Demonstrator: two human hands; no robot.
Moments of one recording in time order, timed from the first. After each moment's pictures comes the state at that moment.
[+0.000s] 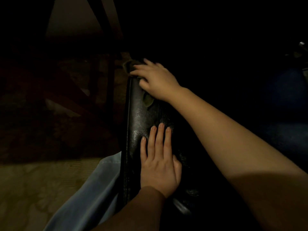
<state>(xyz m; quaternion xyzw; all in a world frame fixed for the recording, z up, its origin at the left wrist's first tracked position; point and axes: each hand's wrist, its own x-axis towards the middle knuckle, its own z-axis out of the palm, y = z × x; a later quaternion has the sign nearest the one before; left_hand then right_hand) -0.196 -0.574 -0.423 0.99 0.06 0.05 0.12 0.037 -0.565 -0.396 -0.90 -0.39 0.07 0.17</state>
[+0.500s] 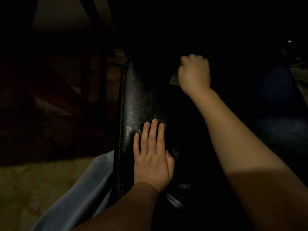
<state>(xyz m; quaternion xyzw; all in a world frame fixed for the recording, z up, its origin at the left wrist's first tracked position) -0.194 -0.572 -0.425 0.99 0.05 0.06 0.11 0.046 -0.650 -0.394 -0.99 -0.12 -0.03 0.09</state>
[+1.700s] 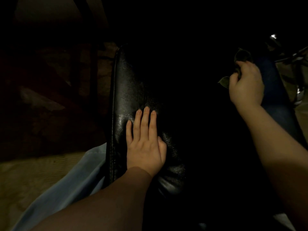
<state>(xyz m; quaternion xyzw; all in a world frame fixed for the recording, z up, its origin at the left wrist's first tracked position) -0.194 -0.572 -0.427 0.99 0.06 0.07 0.13 0.014 -0.819 -0.409 -0.97 0.00 -0.10 0.21</state>
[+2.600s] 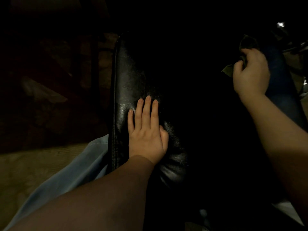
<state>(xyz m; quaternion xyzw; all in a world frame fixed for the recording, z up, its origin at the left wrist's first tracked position) -0.194 -0.573 -0.427 0.99 0.06 0.09 0.13 0.010 -0.818 -0.409 -0.97 0.00 -0.12 0.22</state>
